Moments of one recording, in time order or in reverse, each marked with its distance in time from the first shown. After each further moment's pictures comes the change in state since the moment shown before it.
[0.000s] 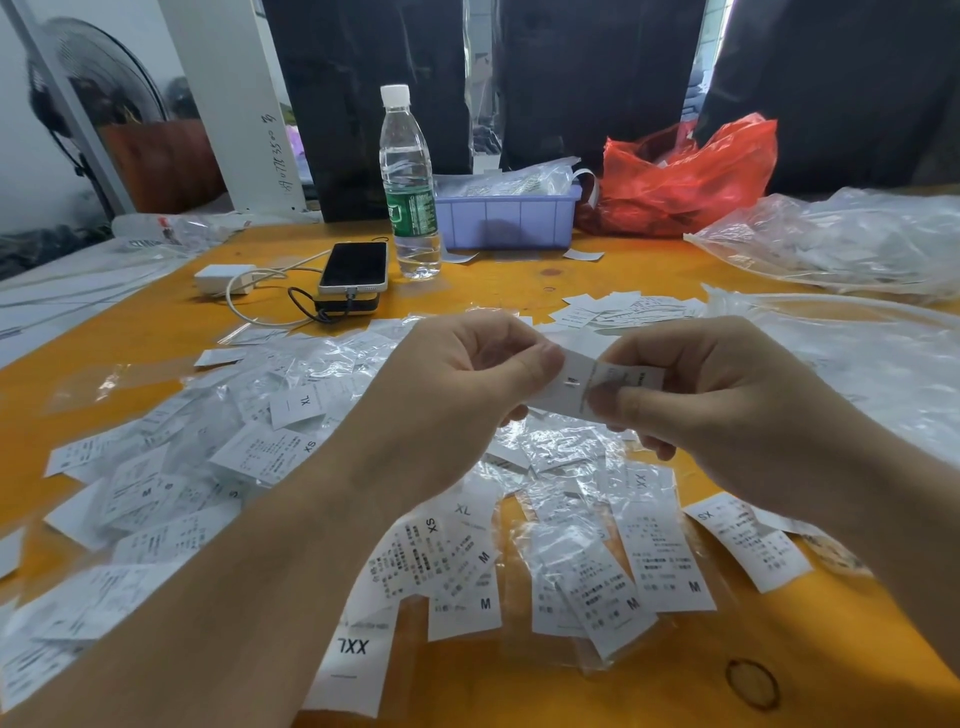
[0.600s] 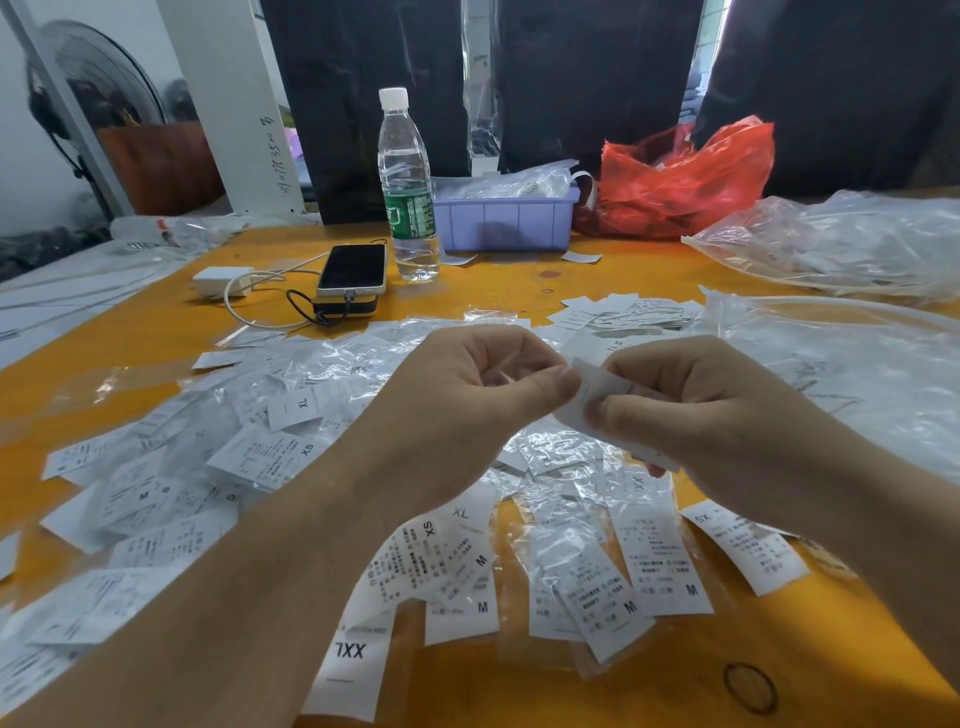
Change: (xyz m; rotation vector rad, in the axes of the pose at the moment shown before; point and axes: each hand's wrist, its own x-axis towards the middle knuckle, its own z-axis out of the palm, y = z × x) left_hand -0.001 0.002 0.002 0.043 -0.091 0.011; right_hand -0.002 -0.003 0.003 -0.048 -0.058 0.037
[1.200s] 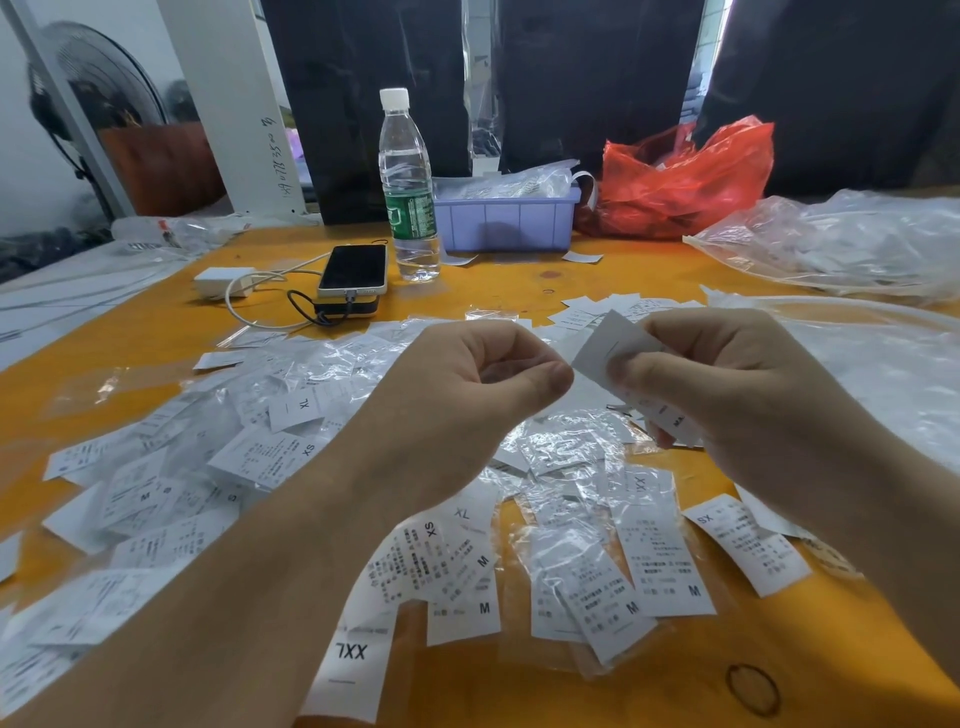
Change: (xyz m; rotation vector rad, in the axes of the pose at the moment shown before) left_hand -0.001 0.002 -0.001 0.027 0.062 -0.005; right_hand 0.001 -0.004 -0.004 0.120 0.180 0.036
